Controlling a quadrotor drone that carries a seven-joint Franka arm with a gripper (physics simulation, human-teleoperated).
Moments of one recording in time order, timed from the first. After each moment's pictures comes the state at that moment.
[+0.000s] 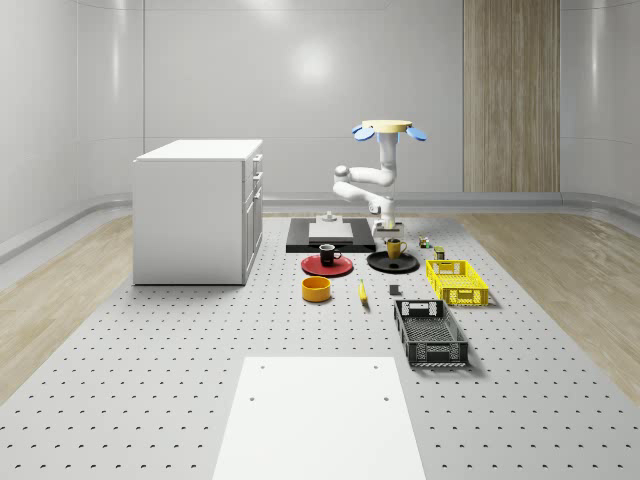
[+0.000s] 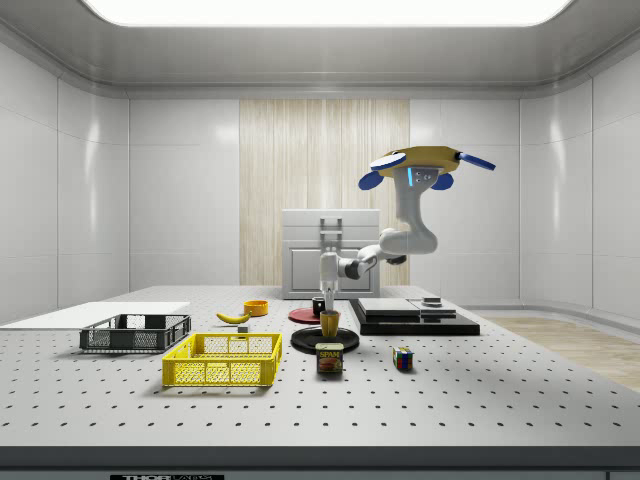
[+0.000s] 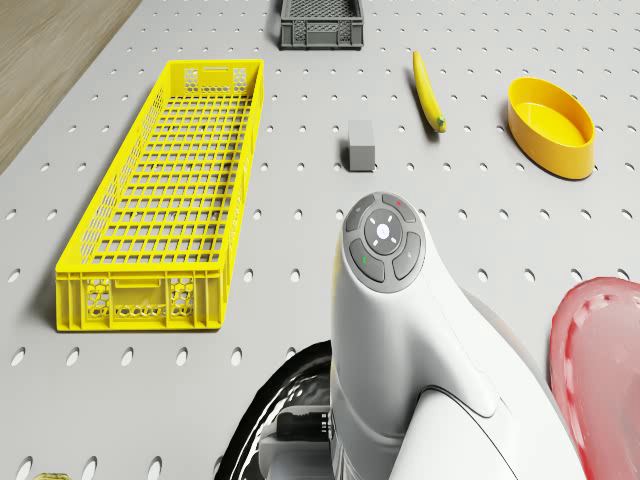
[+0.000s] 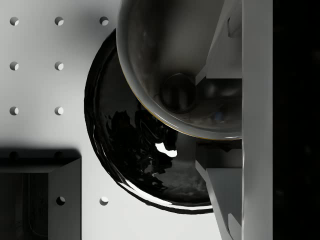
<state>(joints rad) -1.28 -1.58 1.18 -2.62 -1.90 1.77 1.57</state>
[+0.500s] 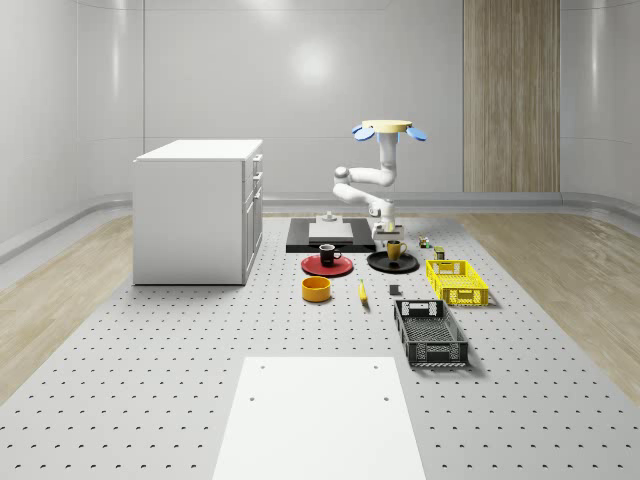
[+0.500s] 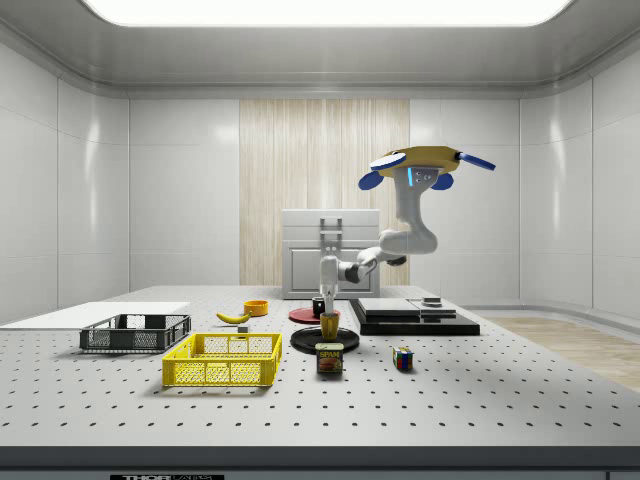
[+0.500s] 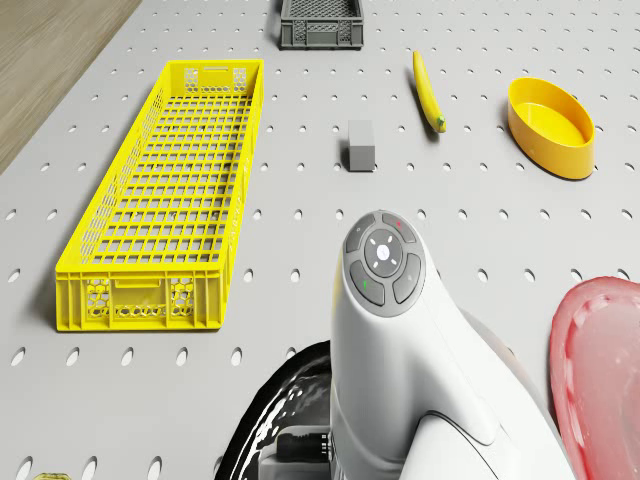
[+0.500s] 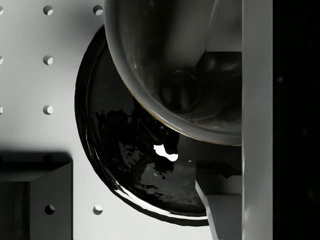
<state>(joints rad) -1.29 -1.56 1.14 -2.60 -1.94 1.78 1.57</state>
